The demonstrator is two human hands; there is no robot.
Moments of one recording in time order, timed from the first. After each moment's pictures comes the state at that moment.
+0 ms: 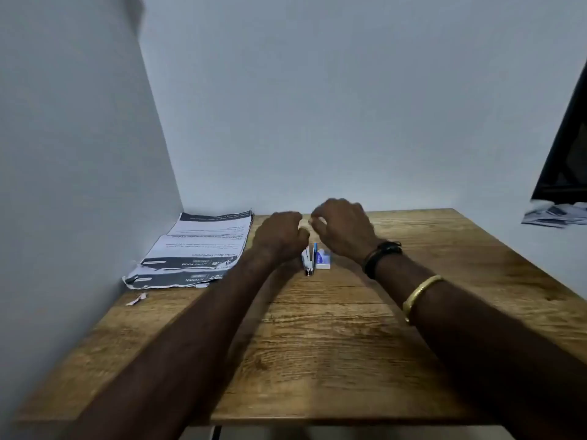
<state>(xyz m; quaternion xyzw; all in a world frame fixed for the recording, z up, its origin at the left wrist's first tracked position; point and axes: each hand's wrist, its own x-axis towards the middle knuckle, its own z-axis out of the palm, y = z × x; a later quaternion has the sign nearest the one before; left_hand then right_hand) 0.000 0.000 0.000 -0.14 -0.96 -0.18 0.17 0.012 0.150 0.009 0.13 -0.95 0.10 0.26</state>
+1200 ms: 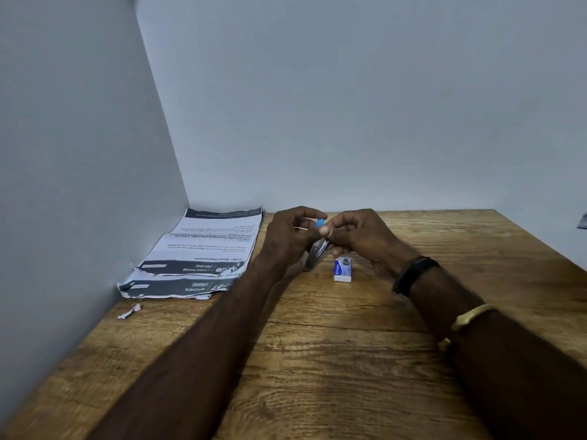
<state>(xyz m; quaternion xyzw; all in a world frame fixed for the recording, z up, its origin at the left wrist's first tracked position) -0.029 -0.010 -0.022 -0.13 -0.77 -0.61 0.11 -0.038 0.162 -0.028 0.13 -0.75 0.65 0.03</state>
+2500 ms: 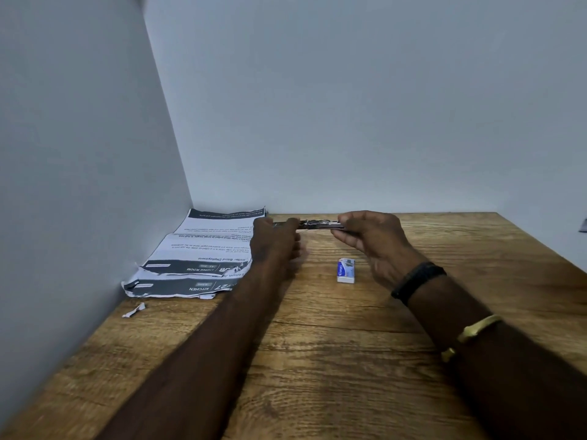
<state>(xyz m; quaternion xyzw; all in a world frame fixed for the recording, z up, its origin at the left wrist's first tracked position) -0.035 -0.018 -0.024 0.15 -0.69 -0.70 0.10 -0.031 0.155 -0.026 -0.03 -0.54 0.84 0.06</state>
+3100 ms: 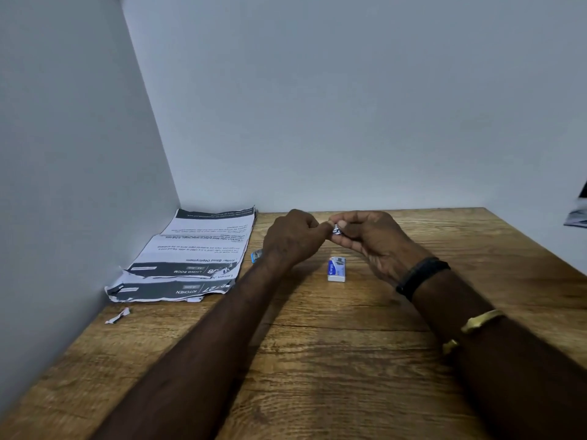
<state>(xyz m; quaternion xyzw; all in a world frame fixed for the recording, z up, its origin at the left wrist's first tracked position) -0.030 0.011 -0.007 -0.06 -0.93 -0.36 0.10 -0.030 0.173 -0.023 0.01 -0.57 0.82 -0.01</state>
